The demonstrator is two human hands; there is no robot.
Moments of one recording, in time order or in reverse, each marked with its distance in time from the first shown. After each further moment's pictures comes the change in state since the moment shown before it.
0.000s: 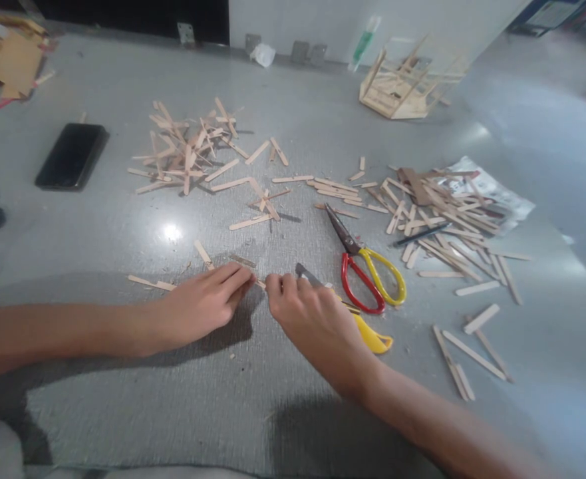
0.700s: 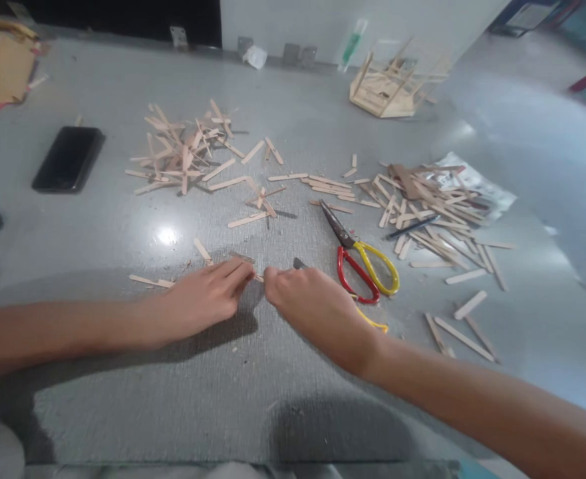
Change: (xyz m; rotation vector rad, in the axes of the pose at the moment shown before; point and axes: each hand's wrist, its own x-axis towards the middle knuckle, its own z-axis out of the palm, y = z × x) left_hand 0.005 -0.002 -0.015 0.158 -0.071 0.115; right_hand 0.014 0.012 -0.006 -0.054 -0.207 -0.202
